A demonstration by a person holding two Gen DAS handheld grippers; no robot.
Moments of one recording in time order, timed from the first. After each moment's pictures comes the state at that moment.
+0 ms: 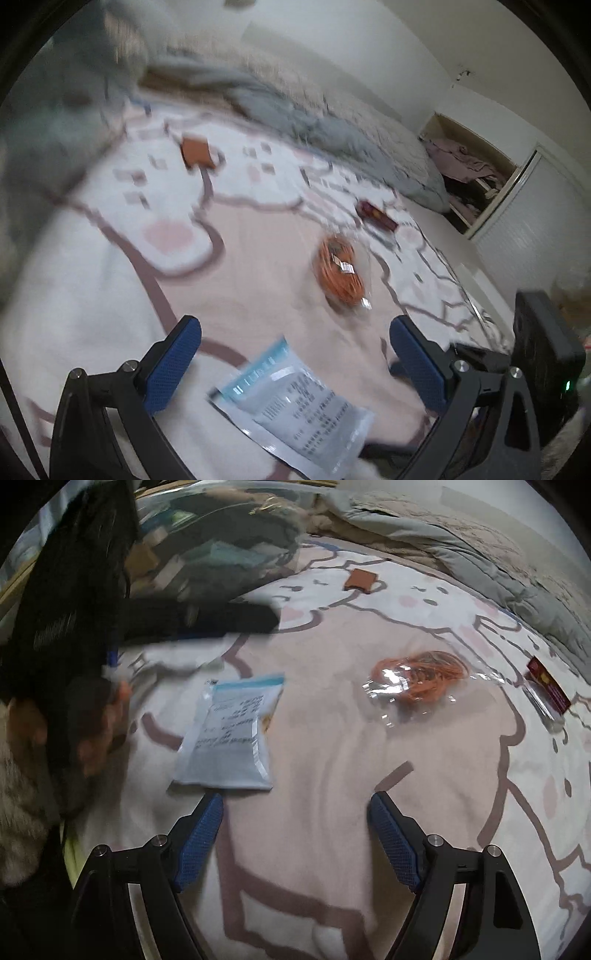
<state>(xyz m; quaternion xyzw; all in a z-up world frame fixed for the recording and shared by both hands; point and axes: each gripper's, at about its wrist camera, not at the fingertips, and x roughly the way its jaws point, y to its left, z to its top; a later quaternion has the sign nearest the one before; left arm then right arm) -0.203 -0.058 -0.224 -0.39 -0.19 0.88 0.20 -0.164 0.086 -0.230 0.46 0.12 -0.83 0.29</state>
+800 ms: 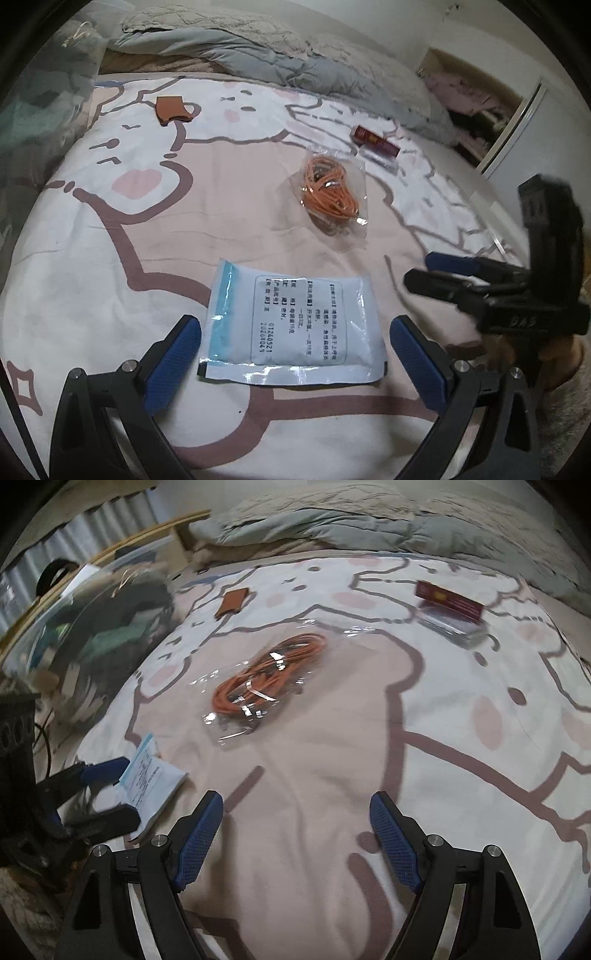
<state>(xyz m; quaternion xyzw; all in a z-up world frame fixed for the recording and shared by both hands) -0.188 -0.017 -0.240 -0.45 -0.08 0.87 0.19 -0.202 0.170 -0.234 0.48 -0.04 -0.86 0.16</state>
